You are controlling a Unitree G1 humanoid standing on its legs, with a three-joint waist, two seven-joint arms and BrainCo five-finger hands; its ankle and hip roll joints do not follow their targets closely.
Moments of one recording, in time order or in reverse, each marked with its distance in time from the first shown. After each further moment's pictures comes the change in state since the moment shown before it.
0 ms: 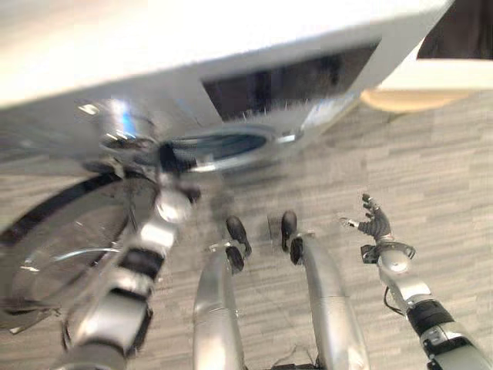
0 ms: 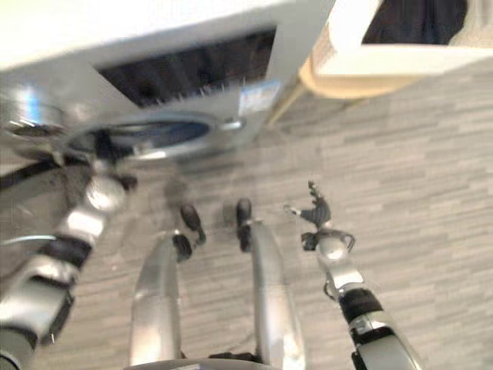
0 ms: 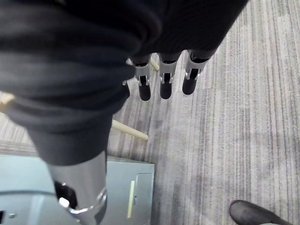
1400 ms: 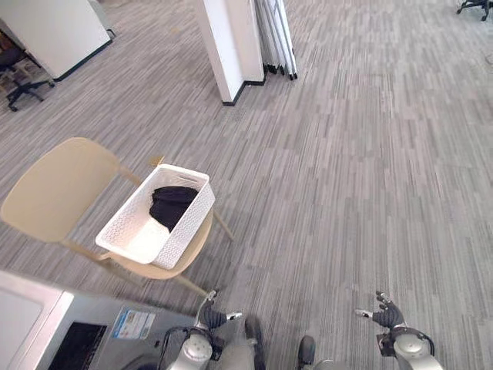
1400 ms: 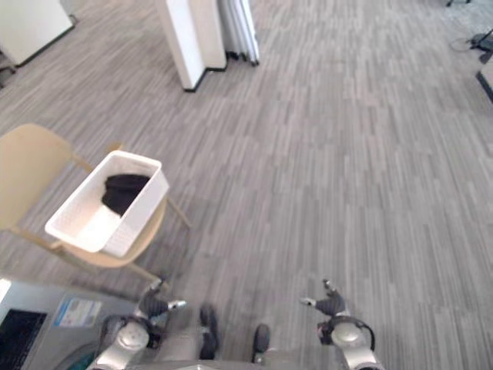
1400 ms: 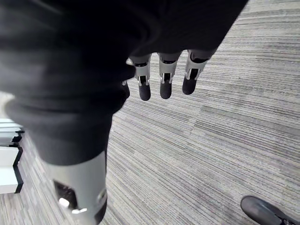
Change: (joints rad) left arm 0.463 -0.247 -0.022 0.221 0.126 -0.009 -0.194; right arm 0.331 0.049 -0.060 0.168 -0.090 0.080 0.079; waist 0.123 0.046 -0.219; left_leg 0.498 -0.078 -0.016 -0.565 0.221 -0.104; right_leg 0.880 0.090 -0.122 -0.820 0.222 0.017
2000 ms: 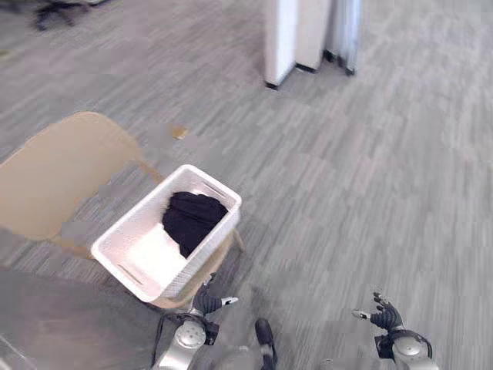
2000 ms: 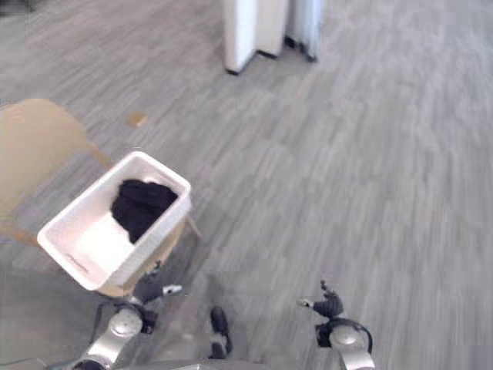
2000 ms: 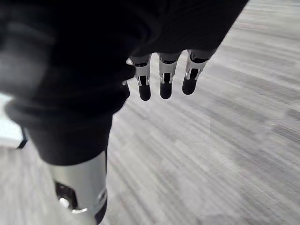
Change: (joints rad) left arm -0.039 0.063 0.028 -0.135 -0.017 0.013 -0.035; right arm 0.039 0.016 -0.011 -0.116 -0.004 -0.001 0.018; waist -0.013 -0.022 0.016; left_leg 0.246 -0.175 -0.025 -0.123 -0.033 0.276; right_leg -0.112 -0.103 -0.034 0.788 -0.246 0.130
